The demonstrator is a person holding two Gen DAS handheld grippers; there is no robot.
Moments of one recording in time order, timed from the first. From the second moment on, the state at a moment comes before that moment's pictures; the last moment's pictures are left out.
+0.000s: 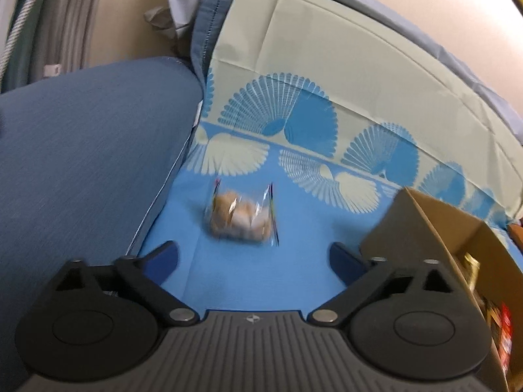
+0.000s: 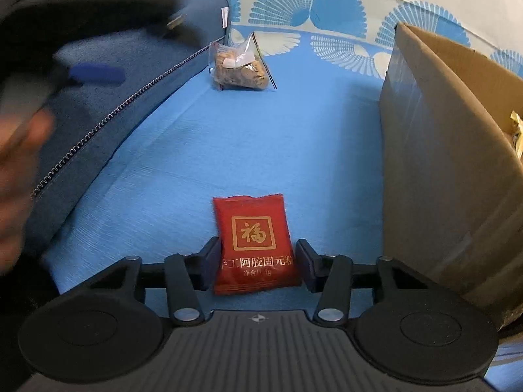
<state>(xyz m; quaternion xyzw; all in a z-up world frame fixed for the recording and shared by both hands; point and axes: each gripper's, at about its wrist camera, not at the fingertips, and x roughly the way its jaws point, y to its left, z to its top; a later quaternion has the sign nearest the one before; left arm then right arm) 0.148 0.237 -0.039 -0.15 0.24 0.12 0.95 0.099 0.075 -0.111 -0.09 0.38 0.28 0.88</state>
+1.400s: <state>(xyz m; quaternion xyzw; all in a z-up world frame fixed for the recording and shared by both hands) 0.200 0.225 -0.042 -0.15 0.33 0.10 0.92 0.104 0.061 -0.104 -0.07 0.39 0.30 0.87</state>
